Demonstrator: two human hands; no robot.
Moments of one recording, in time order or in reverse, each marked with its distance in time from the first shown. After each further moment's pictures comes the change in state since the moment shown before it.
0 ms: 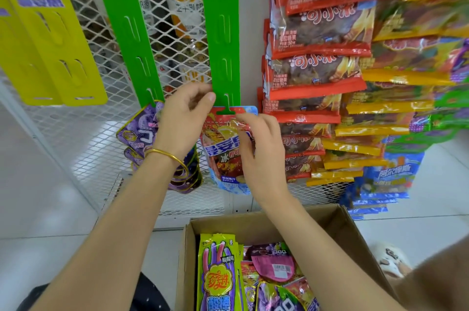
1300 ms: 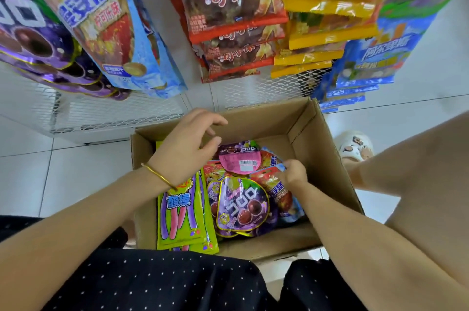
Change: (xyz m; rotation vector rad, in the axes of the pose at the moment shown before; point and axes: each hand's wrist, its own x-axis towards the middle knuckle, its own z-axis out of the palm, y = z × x) left_hand -0.160 -0.081 0.100 0.369 -0.720 -0.117; right_hand -0.252 0.247 -0.072 -0.390 -0.718 1.255
